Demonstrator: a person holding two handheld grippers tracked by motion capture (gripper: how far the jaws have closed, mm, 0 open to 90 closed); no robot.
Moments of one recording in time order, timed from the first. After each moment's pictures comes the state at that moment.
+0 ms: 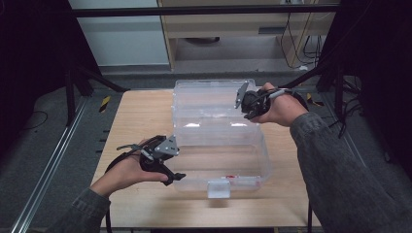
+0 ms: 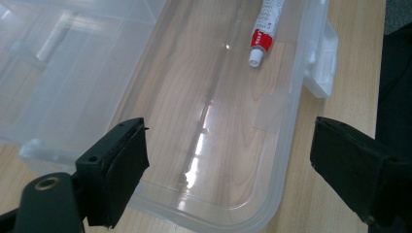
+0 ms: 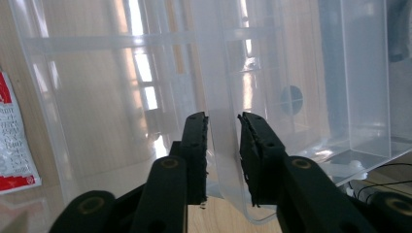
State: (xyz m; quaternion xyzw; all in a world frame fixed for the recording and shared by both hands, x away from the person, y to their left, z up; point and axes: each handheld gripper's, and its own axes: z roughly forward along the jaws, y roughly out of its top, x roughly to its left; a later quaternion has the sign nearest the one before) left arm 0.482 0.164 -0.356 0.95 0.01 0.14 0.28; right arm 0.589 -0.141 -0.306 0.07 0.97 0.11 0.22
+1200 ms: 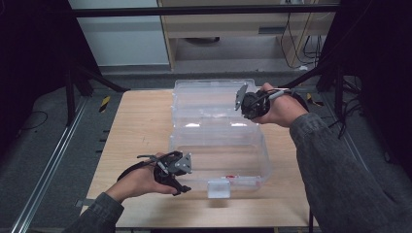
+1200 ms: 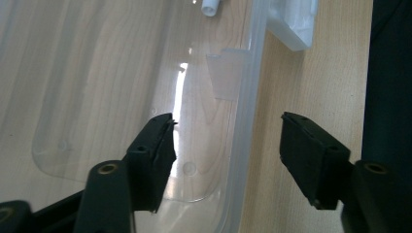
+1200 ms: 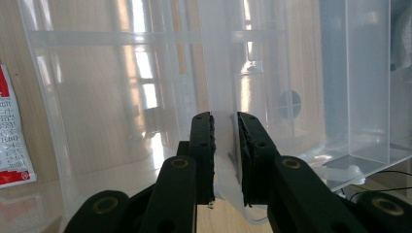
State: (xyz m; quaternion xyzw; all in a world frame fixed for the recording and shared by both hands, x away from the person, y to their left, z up) left arm 0.458 0.135 -0.404 0.97 0.05 0.05 0.22; right arm 0.587 -0.140 -0.307 0.04 0.97 0.10 0.23
